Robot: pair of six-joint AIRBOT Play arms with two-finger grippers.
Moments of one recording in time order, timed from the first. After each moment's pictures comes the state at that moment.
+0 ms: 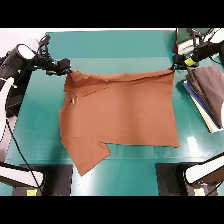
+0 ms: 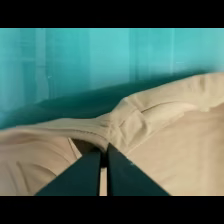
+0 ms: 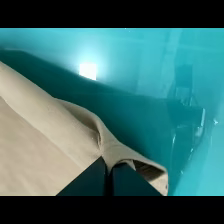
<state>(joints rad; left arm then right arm) -0.01 -1.61 1.61 1.08 -1.01 -1.50 -0.13 -1.74 1.93 -1.22 1.43 1.44</state>
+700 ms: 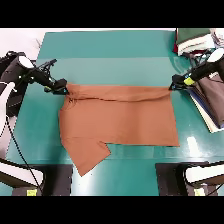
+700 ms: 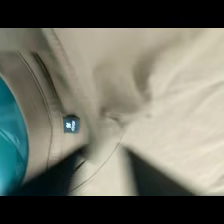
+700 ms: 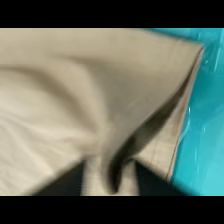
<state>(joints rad) 0.07 -1.65 1.45 1.07 -1.30 -1.38 -0.17 -1.58 1.48 -1.19 1.39 1.39</state>
